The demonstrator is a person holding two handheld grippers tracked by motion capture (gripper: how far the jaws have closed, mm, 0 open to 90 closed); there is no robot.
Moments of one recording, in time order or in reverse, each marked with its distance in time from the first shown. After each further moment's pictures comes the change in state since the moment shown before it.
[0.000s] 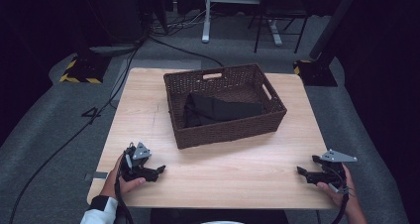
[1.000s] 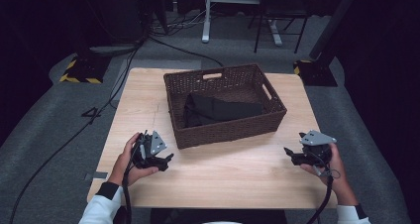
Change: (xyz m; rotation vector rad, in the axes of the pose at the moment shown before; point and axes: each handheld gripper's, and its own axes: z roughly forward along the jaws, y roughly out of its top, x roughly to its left) left arm -0.025 0.059 -0.013 0.004 0.163 0.240; right arm 0.042 0.088 0.002 -0.028 -0.110 -0.308
